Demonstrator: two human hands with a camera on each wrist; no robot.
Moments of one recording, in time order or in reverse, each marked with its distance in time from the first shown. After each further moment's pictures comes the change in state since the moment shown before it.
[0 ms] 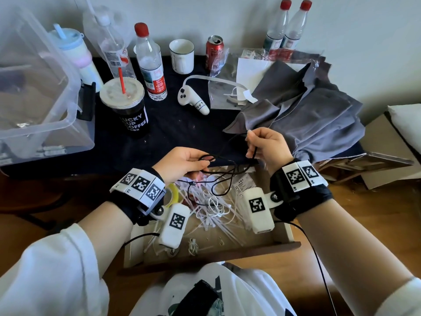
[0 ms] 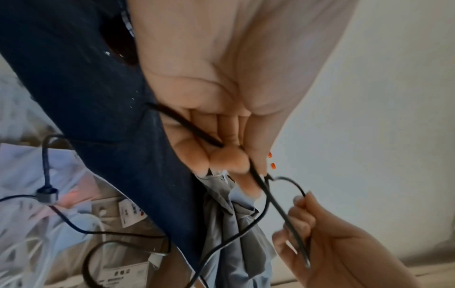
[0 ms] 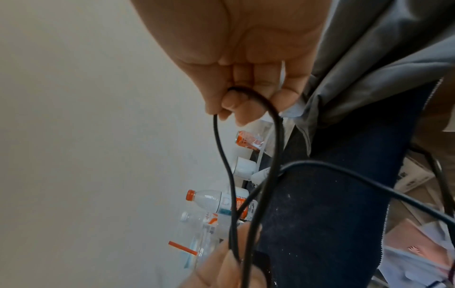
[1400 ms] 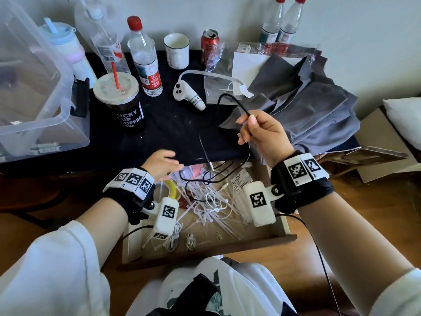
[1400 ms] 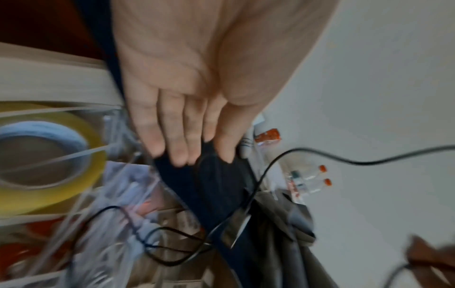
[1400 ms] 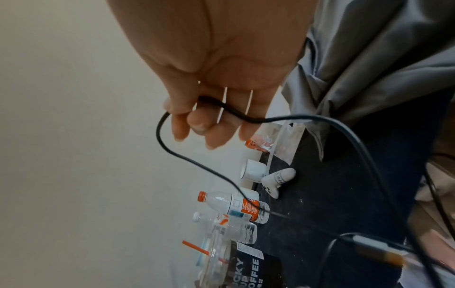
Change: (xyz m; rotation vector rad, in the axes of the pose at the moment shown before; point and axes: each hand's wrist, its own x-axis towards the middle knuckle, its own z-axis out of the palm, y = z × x) left_hand 0.010 -0.042 -0.027 0.039 0.271 -0.329; right_hand -0.002 -0.002 -0.003 0.100 -0.259 -0.354
